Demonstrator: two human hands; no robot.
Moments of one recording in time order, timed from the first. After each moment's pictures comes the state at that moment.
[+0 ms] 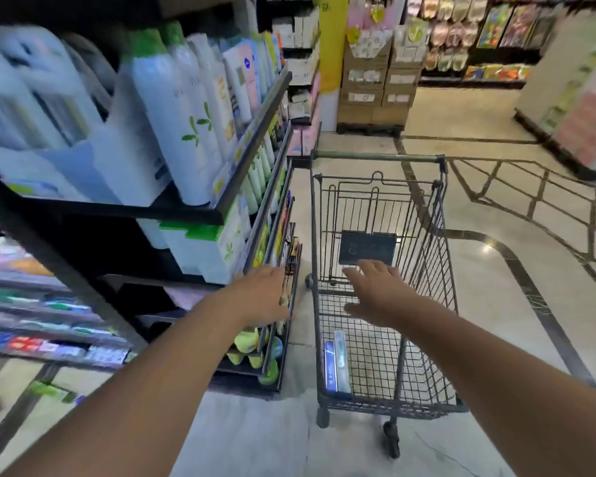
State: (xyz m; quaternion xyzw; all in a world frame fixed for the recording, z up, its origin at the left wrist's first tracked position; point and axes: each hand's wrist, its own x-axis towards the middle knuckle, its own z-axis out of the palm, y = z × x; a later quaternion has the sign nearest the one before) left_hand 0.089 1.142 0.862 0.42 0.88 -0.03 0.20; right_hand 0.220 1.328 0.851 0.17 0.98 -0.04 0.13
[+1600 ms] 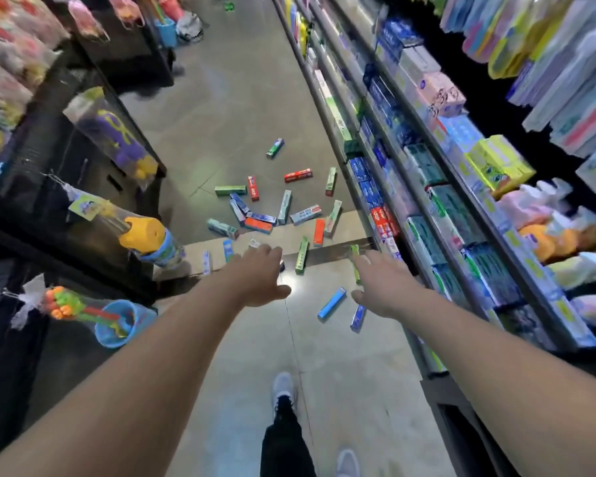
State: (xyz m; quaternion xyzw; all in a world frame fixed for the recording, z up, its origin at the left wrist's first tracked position) left_hand -0.081 0.324 0.746 -0.19 0.95 0.07 0.25; right_hand -0.213 0.520 0.718 -0.41 0.89 0.05 0.20
